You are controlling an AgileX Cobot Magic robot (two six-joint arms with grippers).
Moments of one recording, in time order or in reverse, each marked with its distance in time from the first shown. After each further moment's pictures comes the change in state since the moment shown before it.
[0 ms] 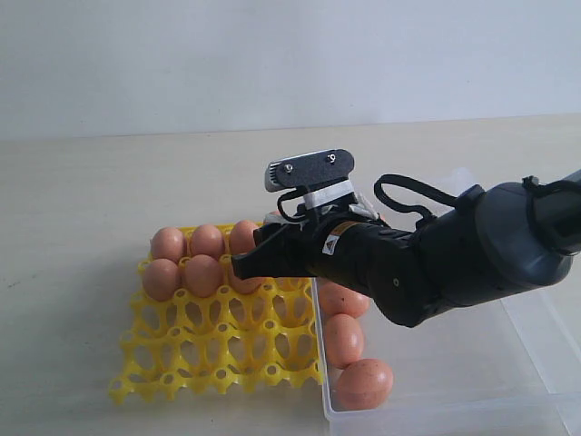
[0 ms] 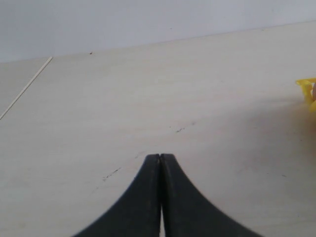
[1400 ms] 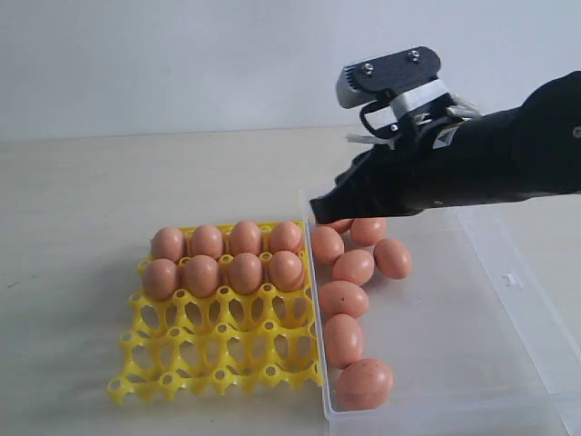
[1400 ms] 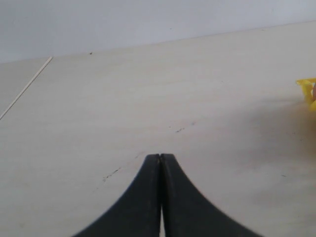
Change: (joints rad) left arm 0.000 0.000 0.000 0.000 0.000 0.000; right arm -0.198 -0.422 -0.004 0.096 0.603 -0.330
